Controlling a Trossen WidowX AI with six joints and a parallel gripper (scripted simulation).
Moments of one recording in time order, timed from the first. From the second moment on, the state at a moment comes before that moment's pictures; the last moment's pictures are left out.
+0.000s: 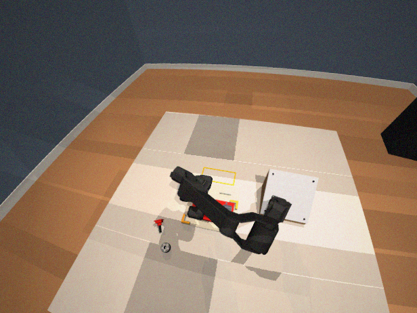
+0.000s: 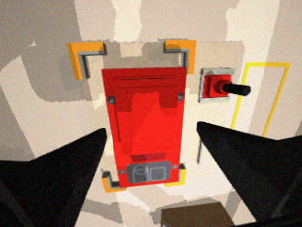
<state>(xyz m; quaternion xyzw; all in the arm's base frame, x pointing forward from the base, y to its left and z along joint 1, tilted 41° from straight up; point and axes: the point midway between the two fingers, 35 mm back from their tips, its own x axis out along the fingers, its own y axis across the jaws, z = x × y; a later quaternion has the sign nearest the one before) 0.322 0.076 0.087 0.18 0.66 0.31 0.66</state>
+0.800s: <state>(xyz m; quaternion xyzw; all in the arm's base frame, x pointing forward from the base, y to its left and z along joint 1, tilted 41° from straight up) 0.319 0.089 0.074 0.18 0.66 0.31 0.66</state>
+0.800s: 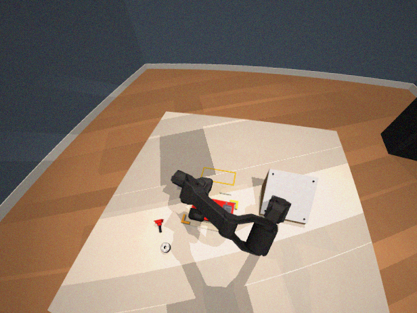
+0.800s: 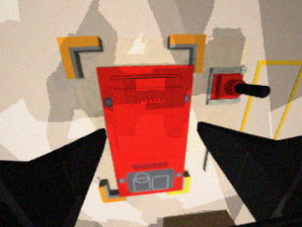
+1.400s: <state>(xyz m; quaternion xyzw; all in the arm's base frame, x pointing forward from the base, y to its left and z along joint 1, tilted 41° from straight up) 0.317 0.096 0.067 0.18 0.66 0.31 0.66</state>
